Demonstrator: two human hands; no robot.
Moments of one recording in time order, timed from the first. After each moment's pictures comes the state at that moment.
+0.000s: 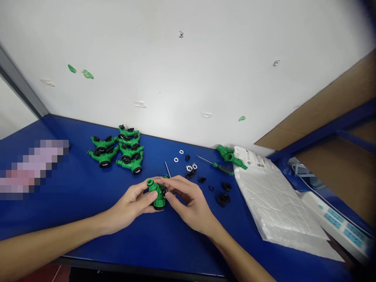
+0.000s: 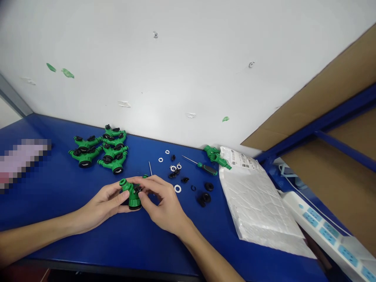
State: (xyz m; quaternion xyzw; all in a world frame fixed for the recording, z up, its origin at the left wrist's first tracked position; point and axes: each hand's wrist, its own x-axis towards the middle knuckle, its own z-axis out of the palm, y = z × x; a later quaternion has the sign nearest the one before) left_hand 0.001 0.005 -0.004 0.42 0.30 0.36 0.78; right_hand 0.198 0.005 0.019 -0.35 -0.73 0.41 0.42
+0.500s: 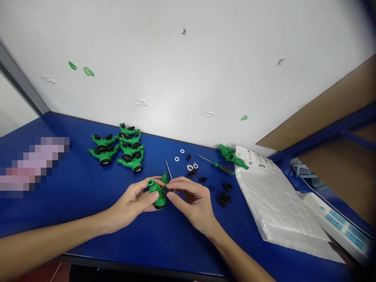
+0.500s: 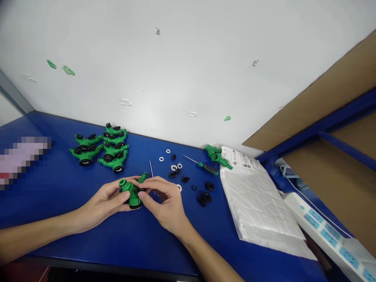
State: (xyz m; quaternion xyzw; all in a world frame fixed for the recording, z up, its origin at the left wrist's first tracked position) left_hand 0.001 0.004 -0.001 0.42 0.32 0.37 0.76; right_hand 0.197 0.004 0.012 -0.35 -0.65 0.45 0.50
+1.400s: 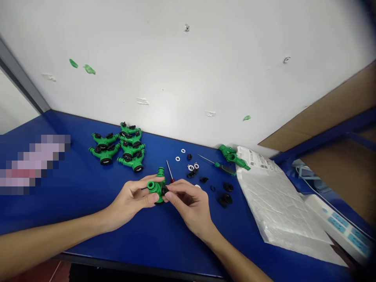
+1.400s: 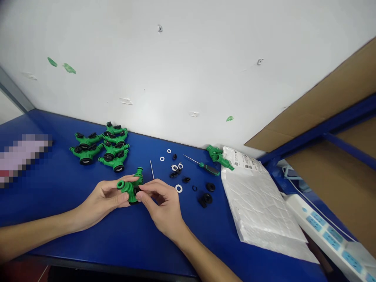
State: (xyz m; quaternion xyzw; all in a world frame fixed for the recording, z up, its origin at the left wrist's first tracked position) left_hand -0.002 0.005 -0.003 0.43 0.37 0.39 0.72; right_hand 0.188 -0.001 0.002 -0.34 -0.61 0.48 0.54
